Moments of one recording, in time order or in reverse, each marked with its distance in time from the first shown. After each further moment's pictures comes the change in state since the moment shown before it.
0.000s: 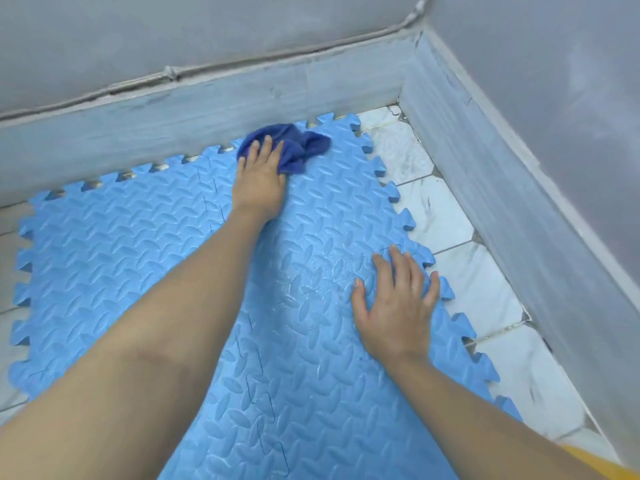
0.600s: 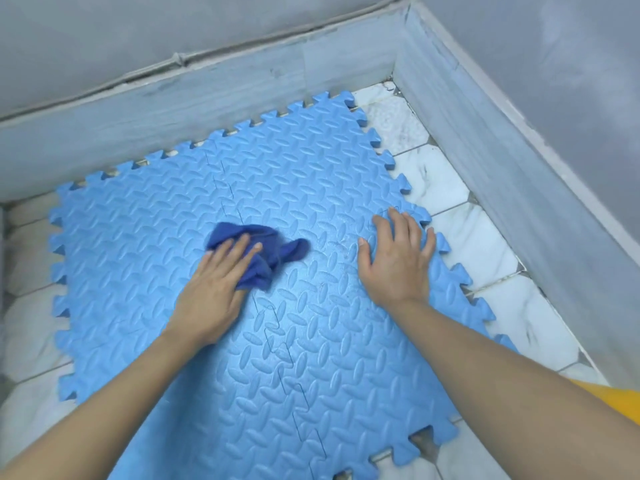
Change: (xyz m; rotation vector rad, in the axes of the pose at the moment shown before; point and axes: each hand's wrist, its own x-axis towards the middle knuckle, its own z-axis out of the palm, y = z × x) left_hand -0.224 -0.081 -0.016 0.110 -0.170 0.320; right_hand 0.004 -0.002 -0.003 0.040 -0.067 -0.006
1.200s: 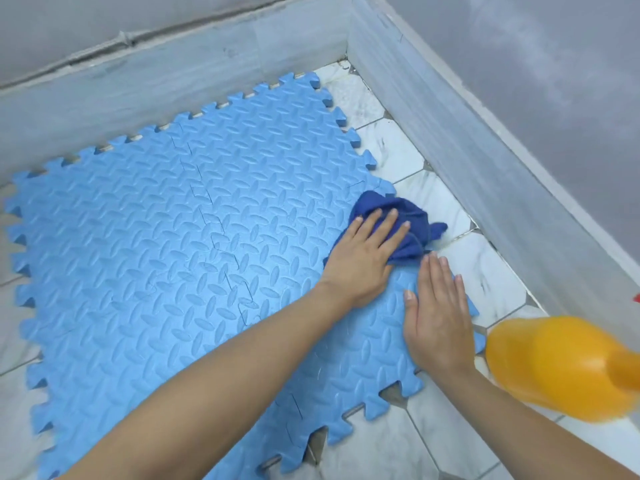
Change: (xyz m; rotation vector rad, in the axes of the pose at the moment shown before) left_hand 0.085 0.228 0.023 -0.013 -0.059 0.330; right_hand -0.133 0.095 -0.028 -0.040 0.000 0.057
